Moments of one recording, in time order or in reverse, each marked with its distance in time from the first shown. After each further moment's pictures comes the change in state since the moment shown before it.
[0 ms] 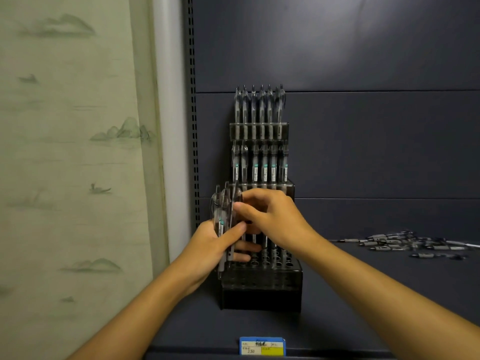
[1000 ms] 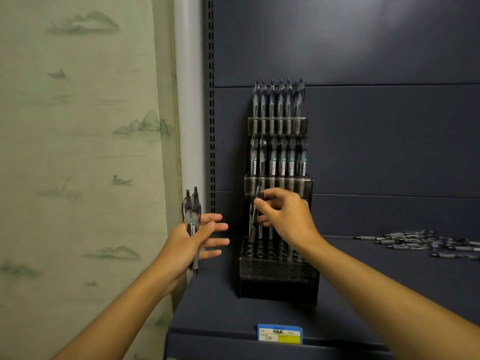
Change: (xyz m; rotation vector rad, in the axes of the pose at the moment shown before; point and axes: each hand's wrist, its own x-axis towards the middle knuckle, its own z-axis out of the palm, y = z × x) left_hand -0.024 -0.016 -0.065 0.044 0.300 -0.075; right_hand 0.011 0.031 0.027 -0.010 0.188 0.141
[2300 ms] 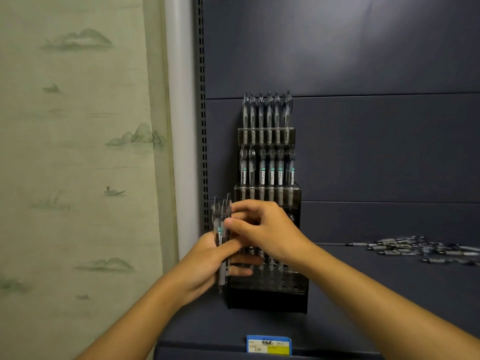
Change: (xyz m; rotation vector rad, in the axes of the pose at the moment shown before) left_hand -0.019 0.026 0.055 -0.131 -0.336 -0.059; right_hand -0.024 -0.041 -0.013 0.078 -0.296 -0.096
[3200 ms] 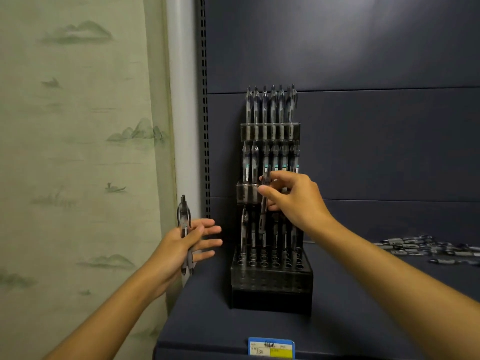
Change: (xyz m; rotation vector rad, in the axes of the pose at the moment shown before) left_hand 0.012 -0.012 -0.061 0.047 0.320 0.021; right_hand 0.033 0.024 -0.044 -0.138 0.310 -0.018
